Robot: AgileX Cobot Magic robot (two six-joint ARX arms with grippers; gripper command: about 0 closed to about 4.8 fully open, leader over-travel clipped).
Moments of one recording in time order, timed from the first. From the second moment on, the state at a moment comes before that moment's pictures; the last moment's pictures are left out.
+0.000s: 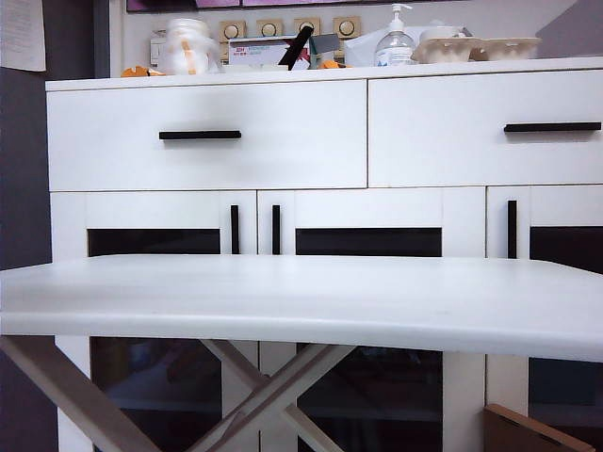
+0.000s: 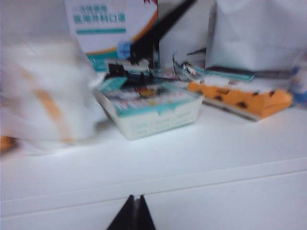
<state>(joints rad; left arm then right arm) -0.18 2.10 2.37 -0.17 0.11 0.03 0.54 1.24 1.93 -1.05 -0.13 -0.12</state>
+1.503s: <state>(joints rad) -0.19 0.40 1.05 -0.54 0.11 0.04 0.53 0.48 0.79 -0.50 -0.26 -0.05</state>
